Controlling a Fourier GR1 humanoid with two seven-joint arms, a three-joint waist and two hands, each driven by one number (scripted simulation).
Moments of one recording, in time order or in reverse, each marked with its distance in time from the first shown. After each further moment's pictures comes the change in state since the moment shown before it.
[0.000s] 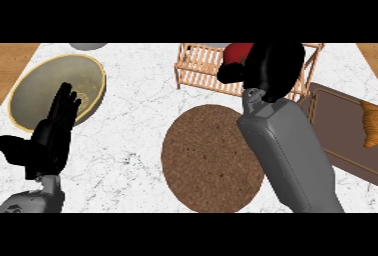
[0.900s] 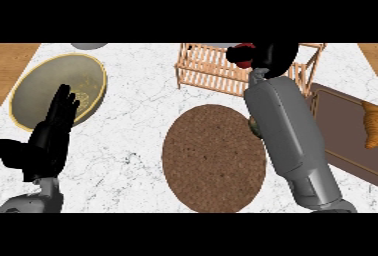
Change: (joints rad) left arm 0.015 -0.018 0.022 -0.014 -0.013 -0.028 -0.002; right arm -0.120 -0.001 -0.257 0.455 -0.137 -0.381 -0.213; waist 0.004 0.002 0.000
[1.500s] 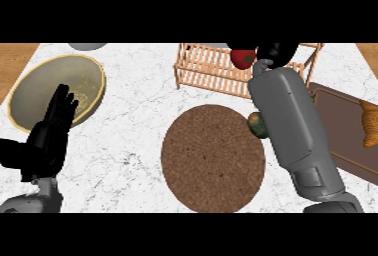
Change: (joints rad) left arm 0.000 -0.010 0.019 -0.005 -0.007 -0.018 0.007; right arm -0.057 -0.016 -0.068 0.060 -0.173 -0.122 -0.209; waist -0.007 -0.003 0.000
